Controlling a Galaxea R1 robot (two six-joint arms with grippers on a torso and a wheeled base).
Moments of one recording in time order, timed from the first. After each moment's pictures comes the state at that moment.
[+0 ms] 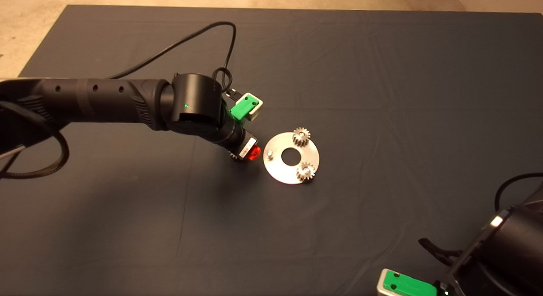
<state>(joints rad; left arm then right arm) -0.34 2.58 -0.97 0.71 1.44 -1.00 0.04 2.39 -0.34 -0.09 -1.53 1.21</state>
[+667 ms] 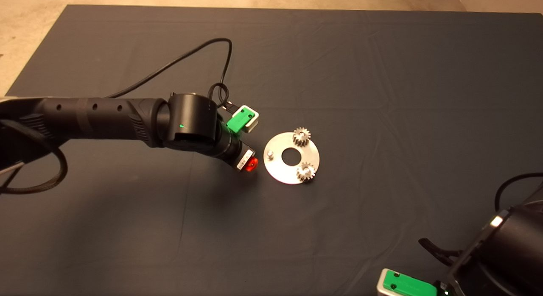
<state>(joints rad) -0.28 2.56 -0.94 0.77 1.43 -1.02 0.04 2.39 -0.34 -0.09 -1.53 1.21</state>
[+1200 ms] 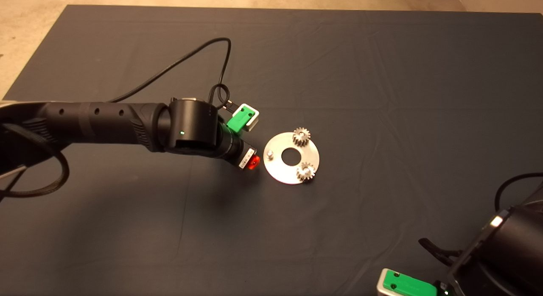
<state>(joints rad) -0.26 2.56 -0.93 0.84 1.43 -1.06 0.04 2.39 -0.34 -0.09 -1.53 1.21</state>
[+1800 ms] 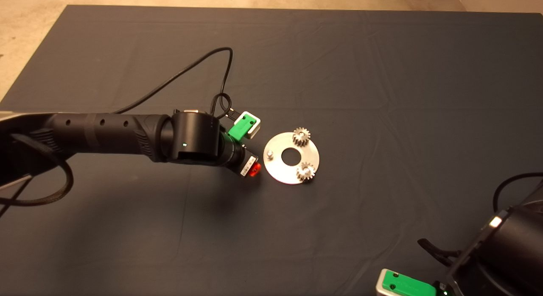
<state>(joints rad) -0.22 2.57 -0.92 0.86 1.42 -1.06 0.04 2.40 -0.34 -0.09 -1.53 1.22</state>
